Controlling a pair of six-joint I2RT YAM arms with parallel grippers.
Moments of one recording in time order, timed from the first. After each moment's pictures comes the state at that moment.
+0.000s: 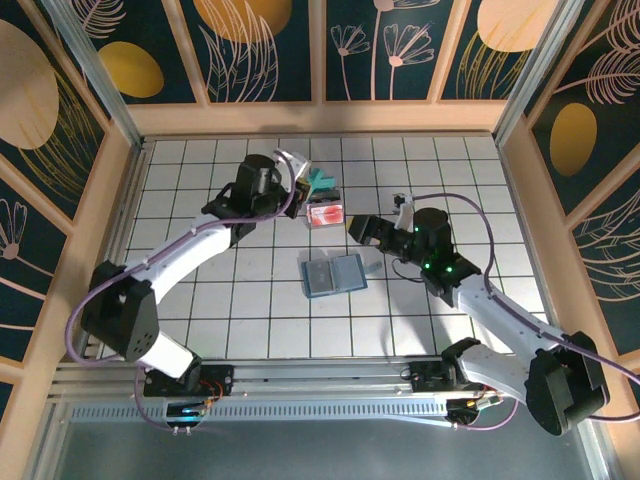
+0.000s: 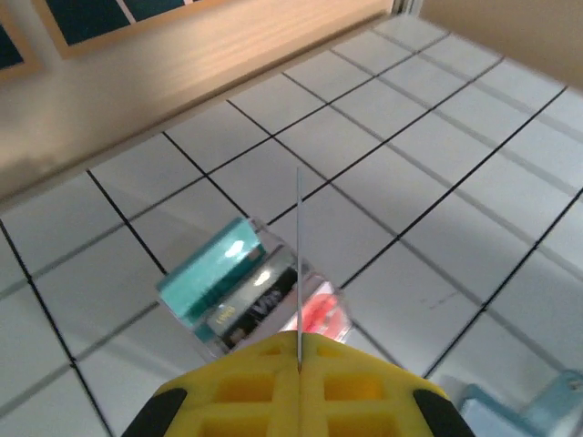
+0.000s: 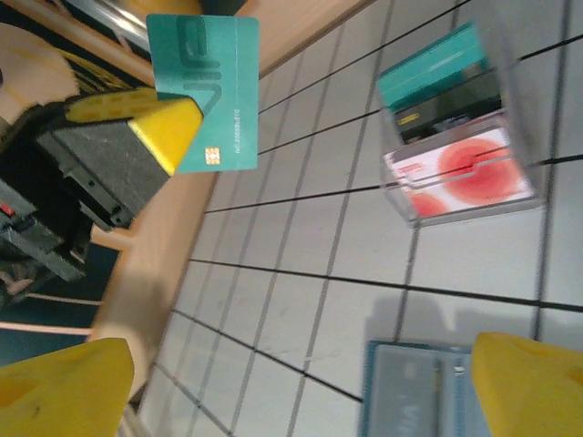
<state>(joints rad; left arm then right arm) -0.54 1.58 1.20 -0.12 0.18 0.09 0.50 1.04 0.60 0.10 -0.35 0.78</state>
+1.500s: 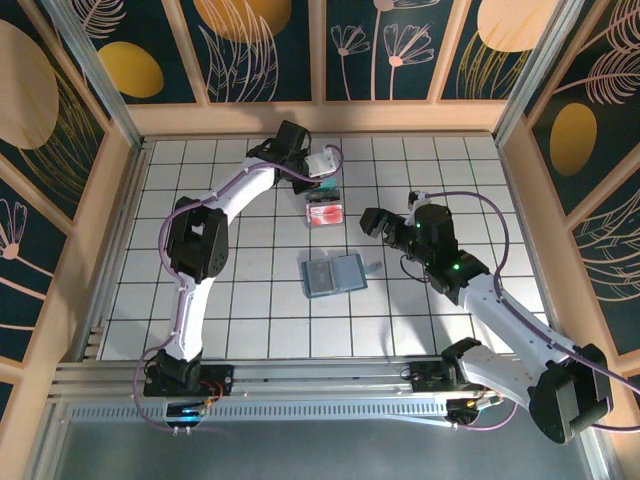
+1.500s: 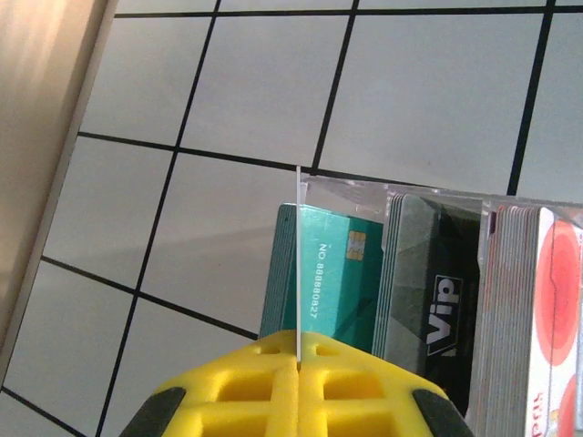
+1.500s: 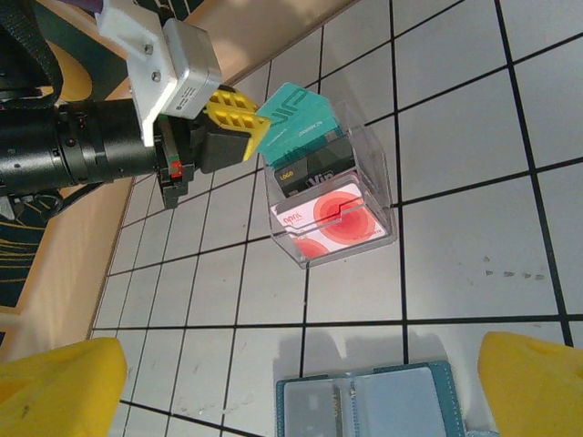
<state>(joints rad) -0.46 2.26 1.96 -0.59 0.27 0.84 0.50 1.00 0.67 -0.10 -0.09 0.75</state>
